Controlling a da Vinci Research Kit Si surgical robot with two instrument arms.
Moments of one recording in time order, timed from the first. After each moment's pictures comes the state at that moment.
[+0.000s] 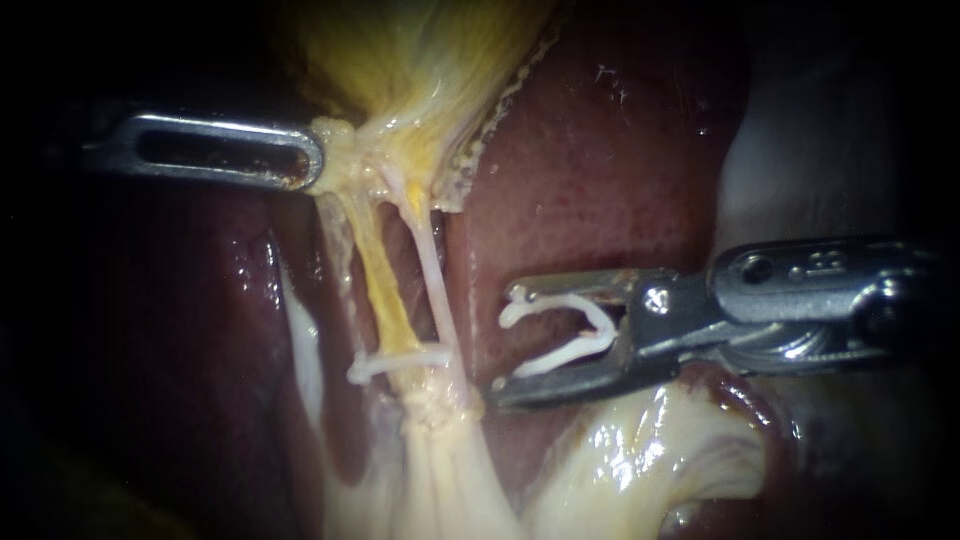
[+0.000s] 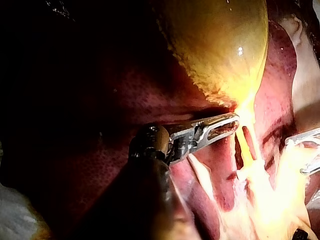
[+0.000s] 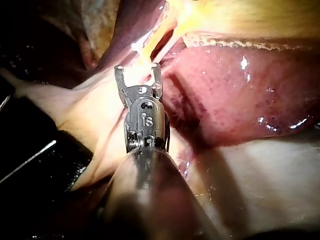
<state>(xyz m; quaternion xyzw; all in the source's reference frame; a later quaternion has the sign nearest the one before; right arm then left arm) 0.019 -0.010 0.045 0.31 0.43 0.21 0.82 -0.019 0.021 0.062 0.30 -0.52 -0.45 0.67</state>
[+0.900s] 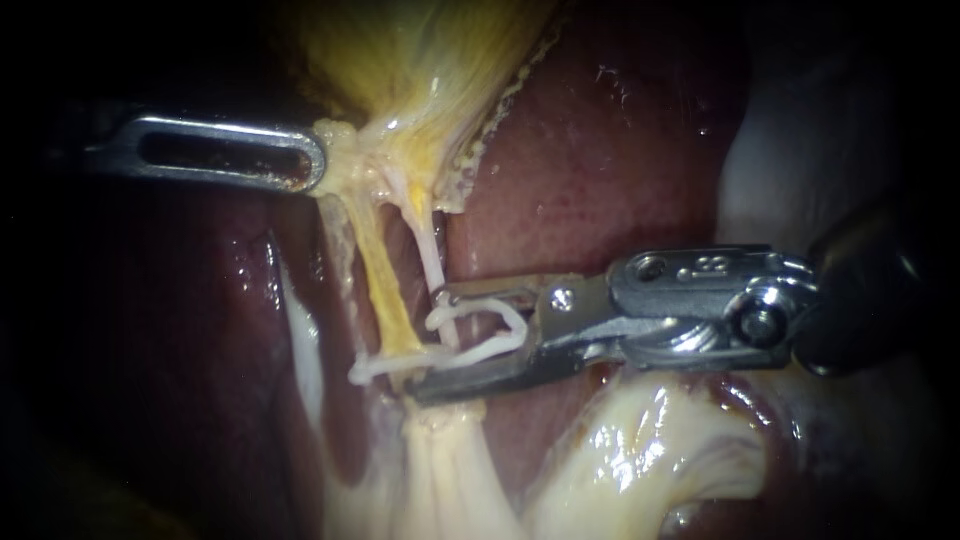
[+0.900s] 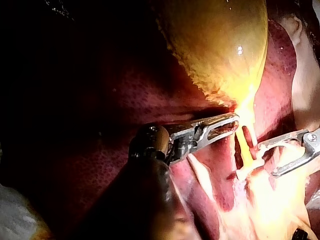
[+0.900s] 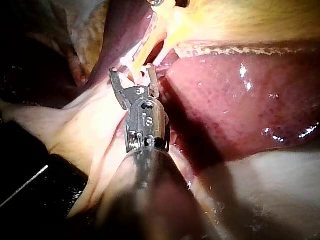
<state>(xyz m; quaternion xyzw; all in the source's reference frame) 0.023 -0.011 0.051 0.32 0.43 0.22 0.81 -0.019 0.021 0.062 0.29 -0.52 -0.45 0.67</state>
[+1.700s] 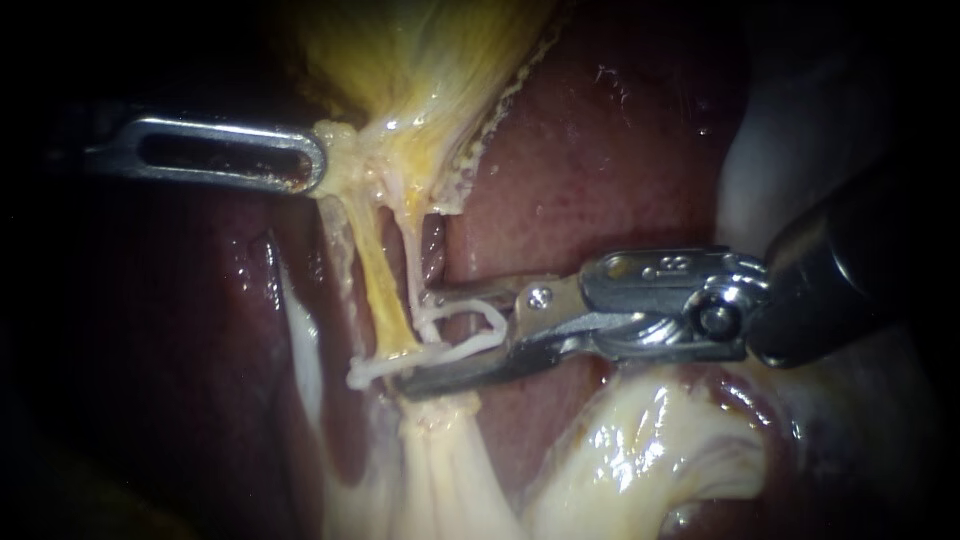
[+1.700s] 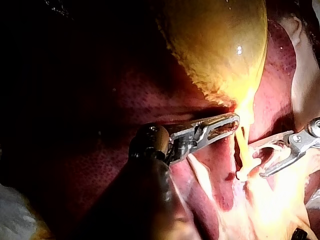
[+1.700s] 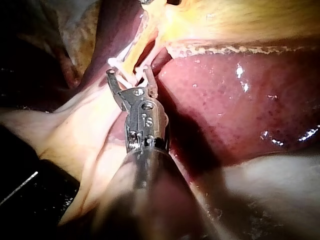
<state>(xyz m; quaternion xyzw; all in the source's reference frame) 0.024 -0.011 0.054 0.34 0.43 0.22 0.81 -0.019 0.021 0.062 0.29 -0.52 -0.45 0.67</state>
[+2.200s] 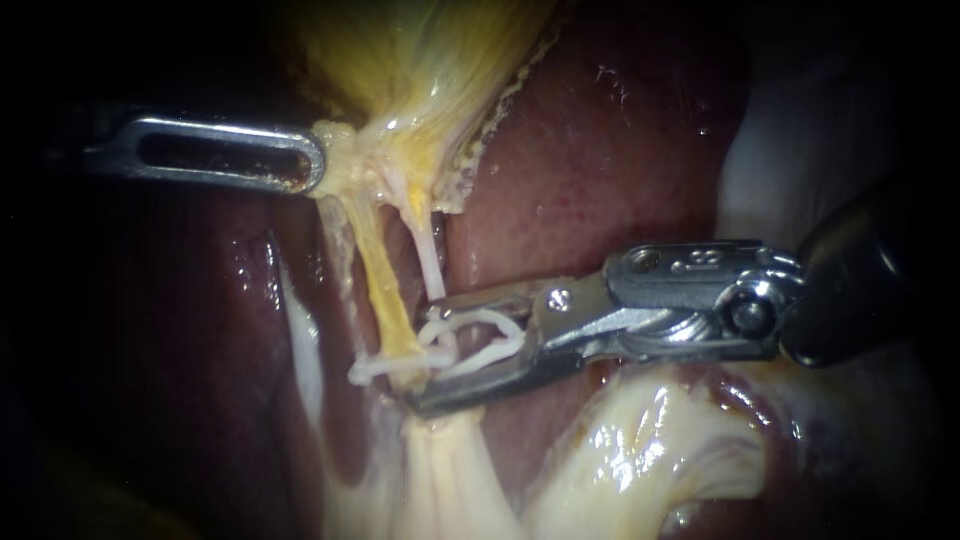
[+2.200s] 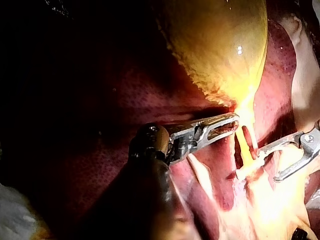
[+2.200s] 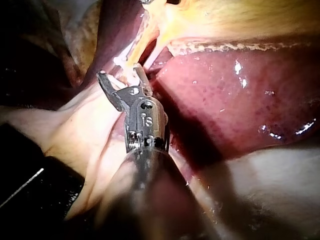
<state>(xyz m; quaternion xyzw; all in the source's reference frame) 0.023 -0.010 0.052 0.37 0.46 0.21 0.78 -0.019 0.021 0.062 0.29 -0.52 -0.45 0.67</state>
